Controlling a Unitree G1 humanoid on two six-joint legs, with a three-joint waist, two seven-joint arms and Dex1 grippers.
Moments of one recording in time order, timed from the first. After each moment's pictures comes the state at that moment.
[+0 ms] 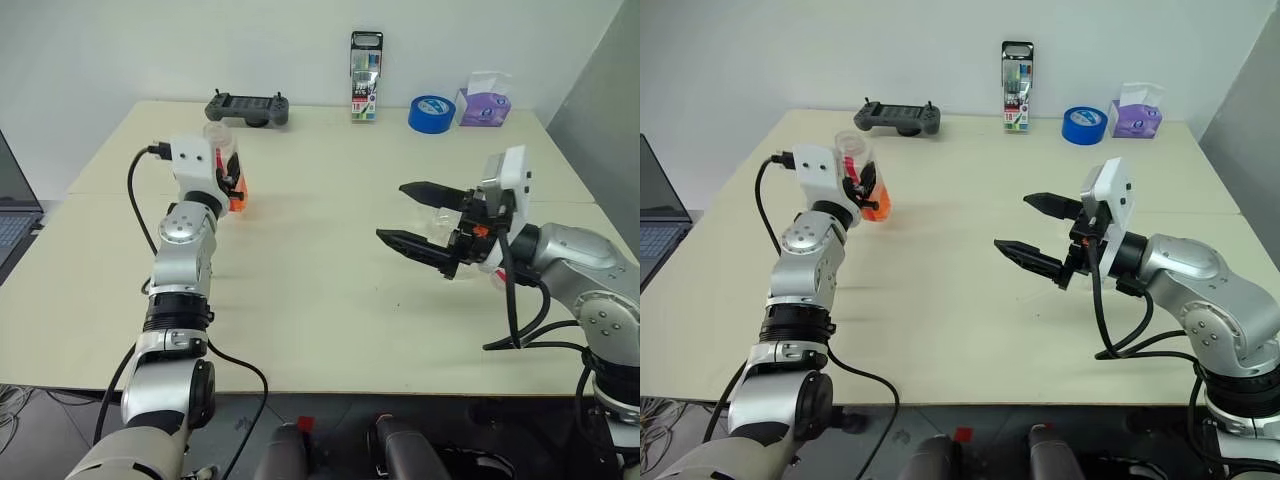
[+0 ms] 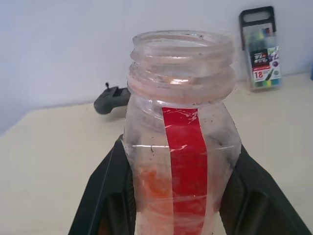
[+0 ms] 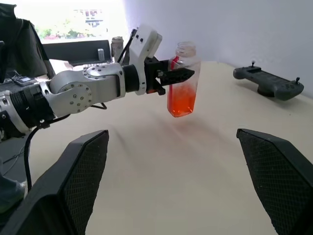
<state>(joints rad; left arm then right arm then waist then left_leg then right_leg) -0.78 0.36 0.21 0.51 -0.12 0.10 -0.16 -0.52 -0.66 -0.05 -0.50 0.80 0.74 0.65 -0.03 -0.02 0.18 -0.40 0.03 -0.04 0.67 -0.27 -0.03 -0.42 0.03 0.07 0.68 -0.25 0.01</state>
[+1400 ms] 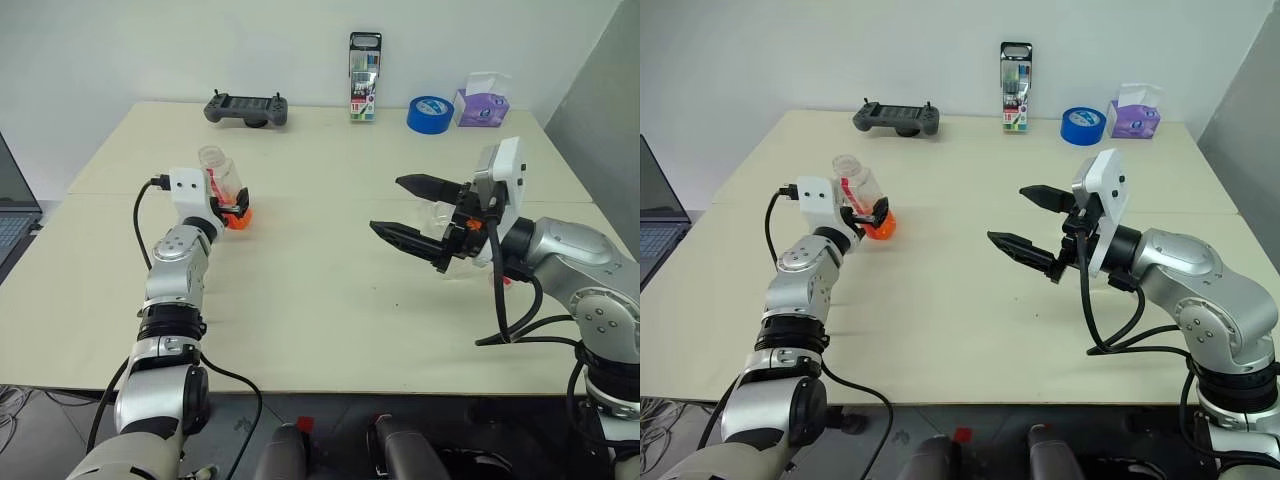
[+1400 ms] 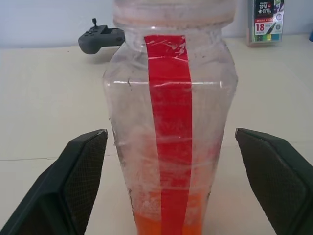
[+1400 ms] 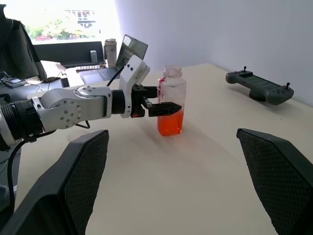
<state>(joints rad) -0.73 0.40 0.23 0.58 -0.15 0.15 -0.27 -0.57 -0.63 -0.06 -0.53 0.81 0.80 0.58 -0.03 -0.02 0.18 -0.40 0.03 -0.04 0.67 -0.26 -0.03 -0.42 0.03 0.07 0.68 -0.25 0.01</state>
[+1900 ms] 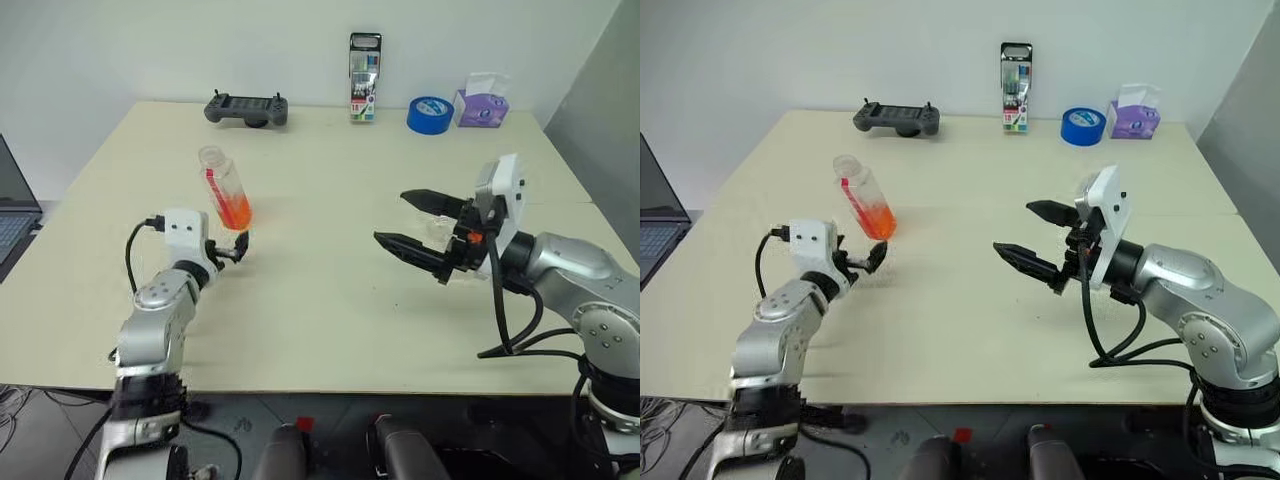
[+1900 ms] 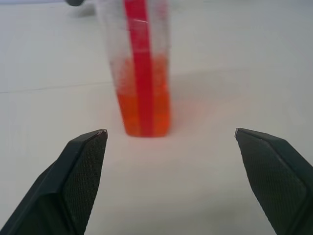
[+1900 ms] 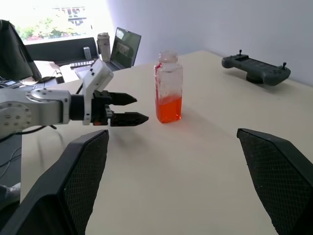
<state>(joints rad) -0.30 0.50 0.15 -0.10 -0.23 0.54 -0.39 -0.47 -0.66 -0.11 -0.59 0.85 0.84 0.52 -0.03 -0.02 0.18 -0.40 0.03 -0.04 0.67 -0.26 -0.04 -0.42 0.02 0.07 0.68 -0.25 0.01</state>
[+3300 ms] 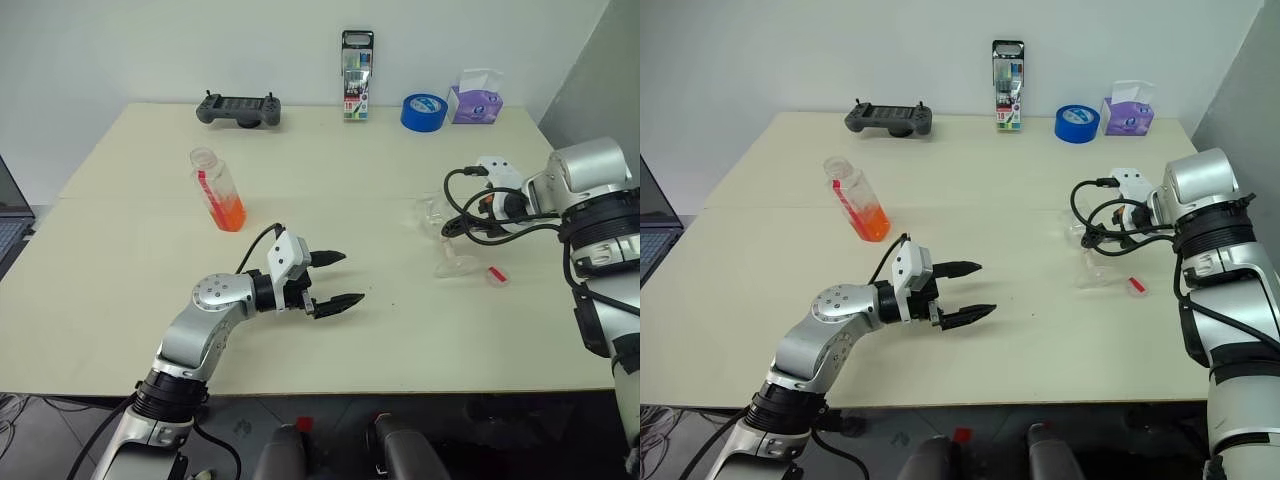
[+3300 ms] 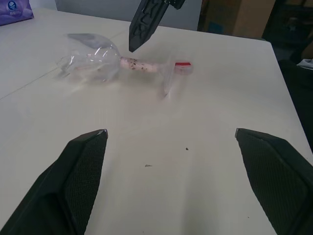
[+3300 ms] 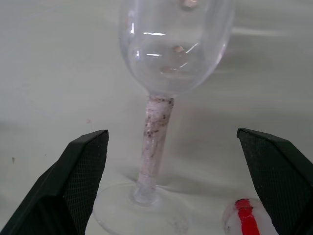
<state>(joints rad) -0.37 0.46 -0.15 -0.13 -0.37 0.36 -0.96 -1.27 -0.65 0.28 0.67 0.27 1.45 0.68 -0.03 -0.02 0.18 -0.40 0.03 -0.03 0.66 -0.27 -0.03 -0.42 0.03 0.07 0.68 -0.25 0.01</state>
